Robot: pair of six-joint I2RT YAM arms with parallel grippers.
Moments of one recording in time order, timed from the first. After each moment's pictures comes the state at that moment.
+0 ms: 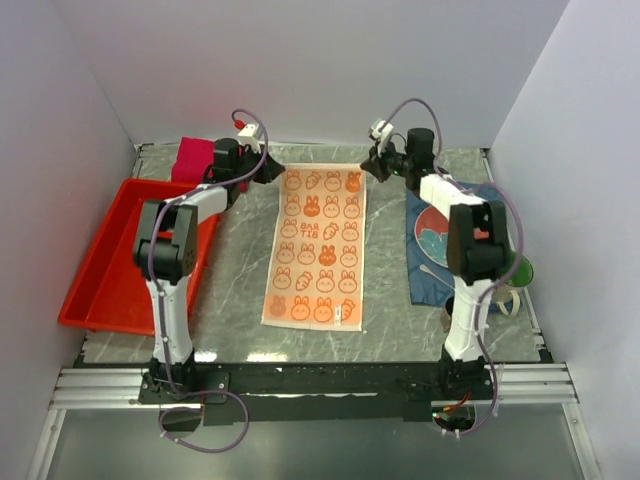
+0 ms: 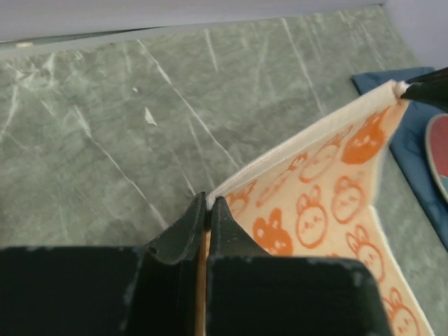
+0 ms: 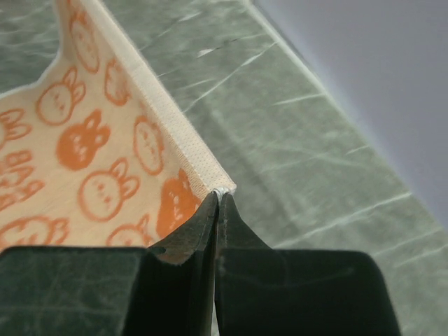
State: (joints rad) left arm -0.20 2.11 1.47 0.38 0.52 -0.28; right arm 0.13 2.05 1.53 0.11 -0.71 -0.42
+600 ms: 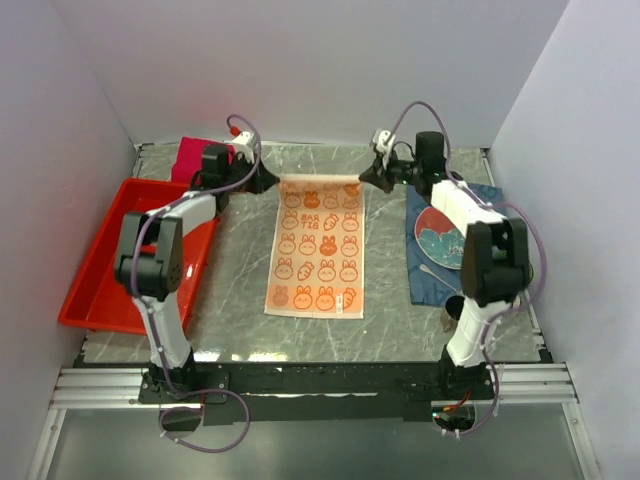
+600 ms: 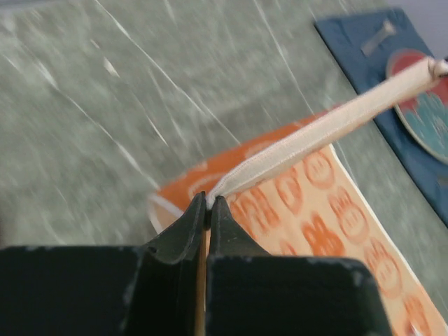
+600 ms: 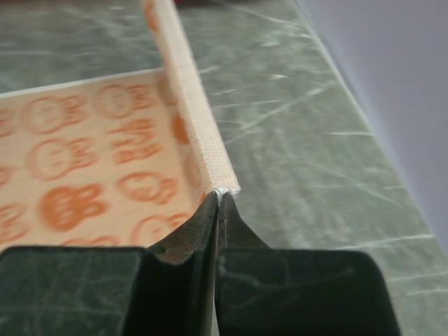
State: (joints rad) left arm -0.17 1.97 1.34 0.29 0.61 -0.20; right arm 0.13 1.89 1.44 -0.04 -0.89 -0.59
